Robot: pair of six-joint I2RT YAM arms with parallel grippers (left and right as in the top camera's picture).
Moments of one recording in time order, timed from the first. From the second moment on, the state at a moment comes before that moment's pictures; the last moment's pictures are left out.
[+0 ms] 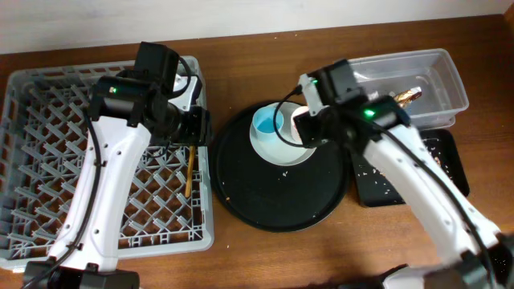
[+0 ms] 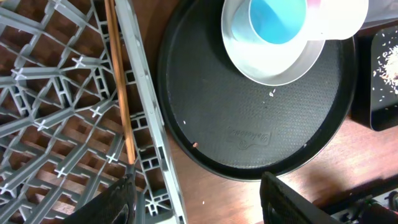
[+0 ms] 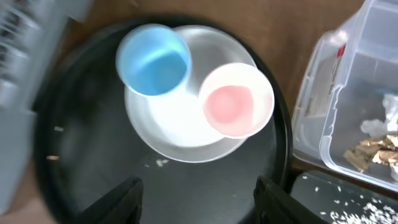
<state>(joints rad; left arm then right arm) -0.27 1.69 1.80 -1.39 0.21 -0.13 0.36 1.57 1.43 -0.95 0.01 0.01</state>
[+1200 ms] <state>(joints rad) -0.27 1.69 1.80 -1.39 0.21 -0.13 0.37 1.85 1.40 -0.80 0.01 -0.05</state>
